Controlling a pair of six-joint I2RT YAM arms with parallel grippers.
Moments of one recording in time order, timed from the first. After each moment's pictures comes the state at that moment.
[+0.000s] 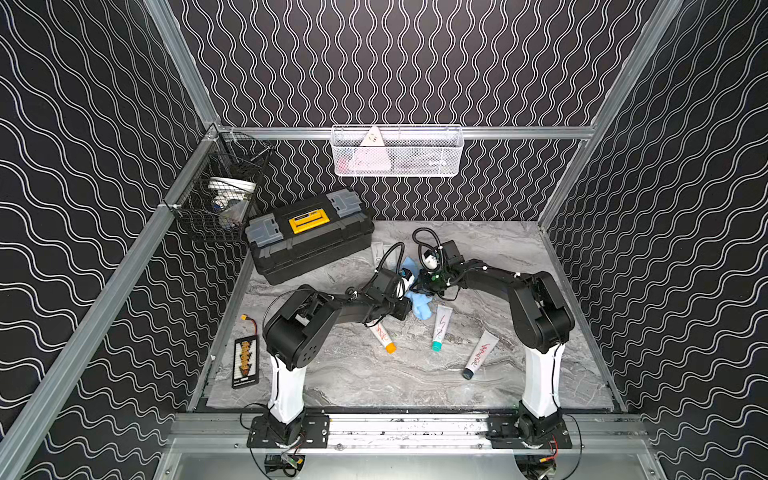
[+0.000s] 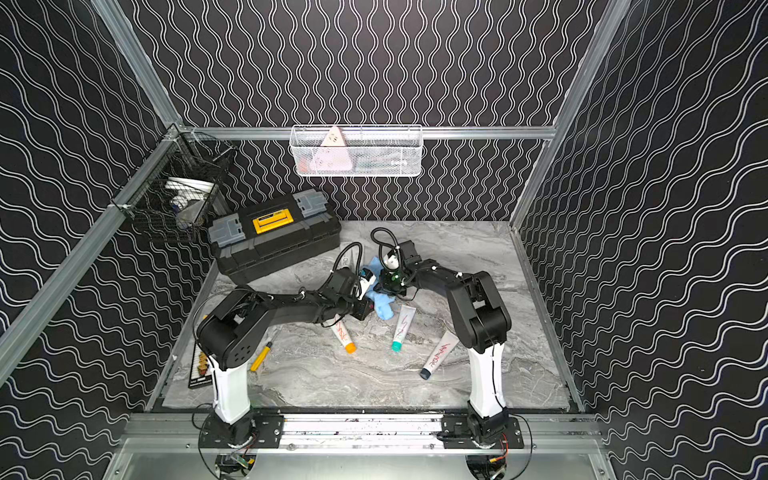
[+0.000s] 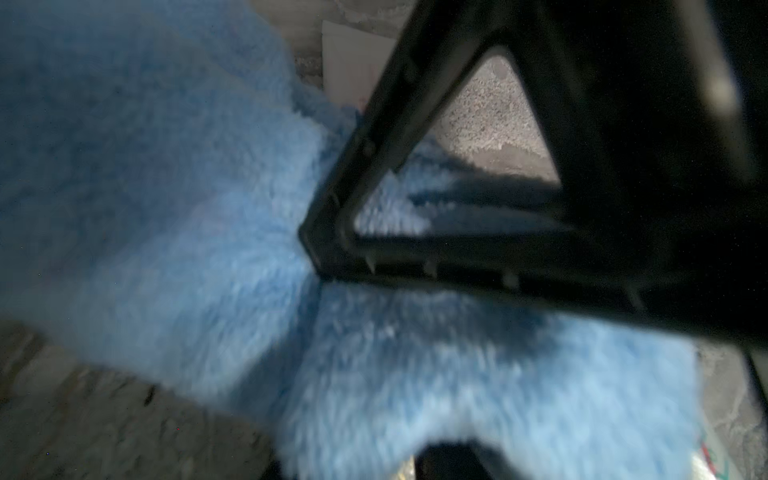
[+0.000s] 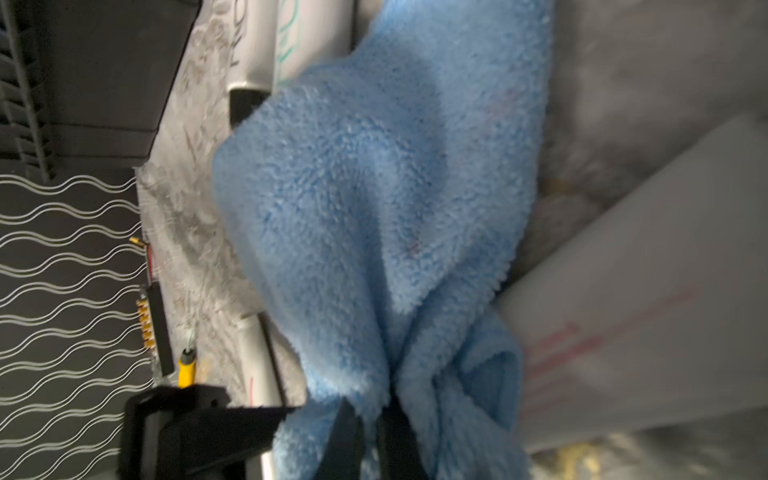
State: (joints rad) left arm -0.57 1.96 1.05 0.10 0.24 -0.18; right arm 0.44 2.05 1.35 -0.32 -0.53 0.55
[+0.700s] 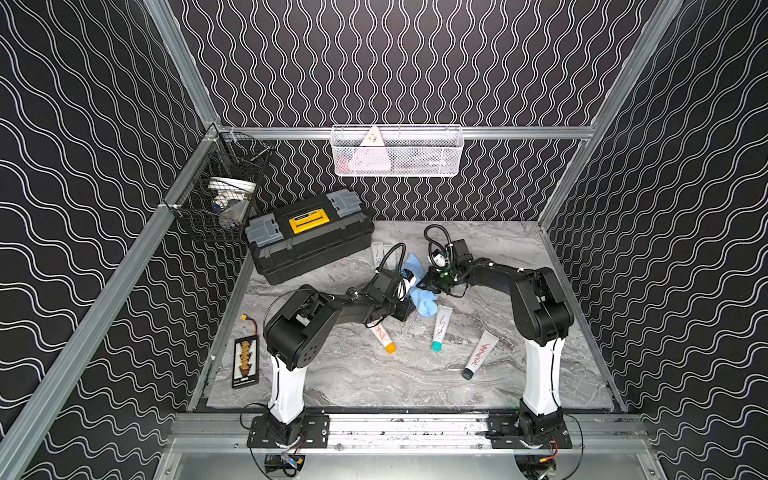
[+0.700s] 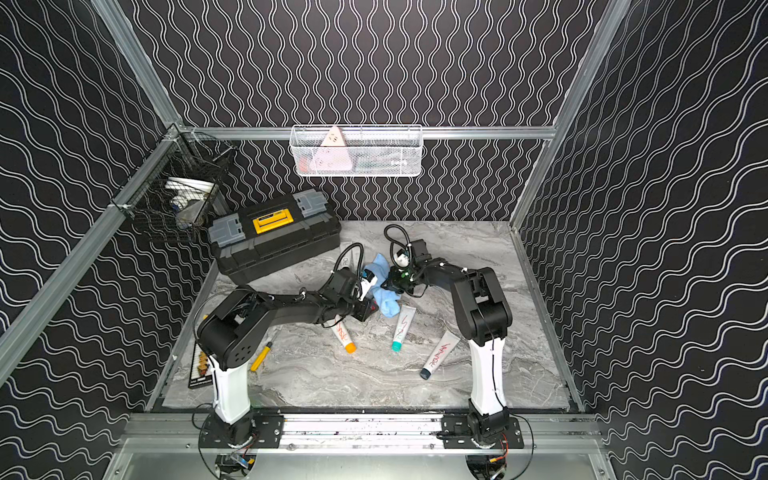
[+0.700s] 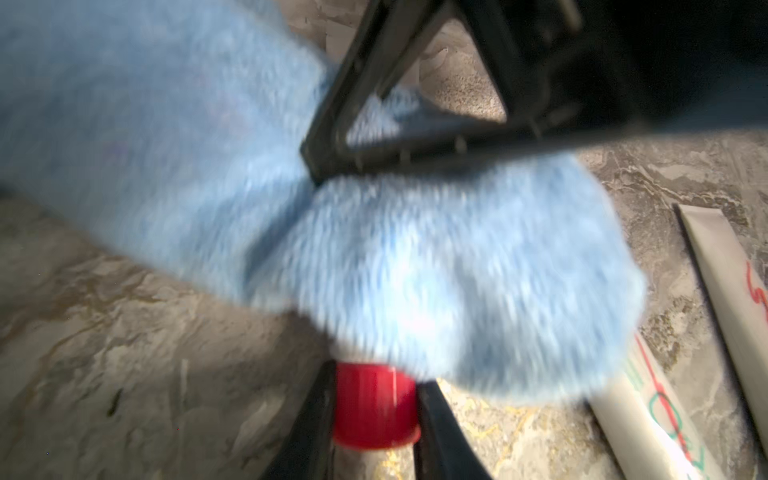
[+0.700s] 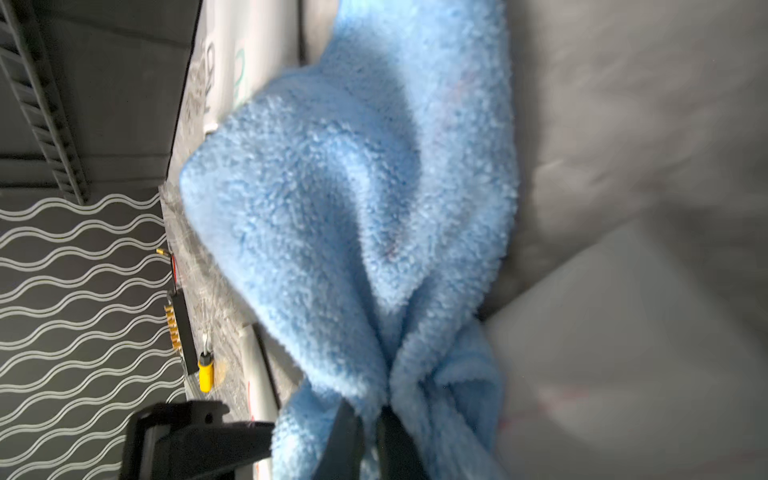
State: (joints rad) left arm -0.57 1.96 1.04 0.11 0.27 -0.18; right arm 0.32 2.13 1.39 -0.30 -0.61 0.51
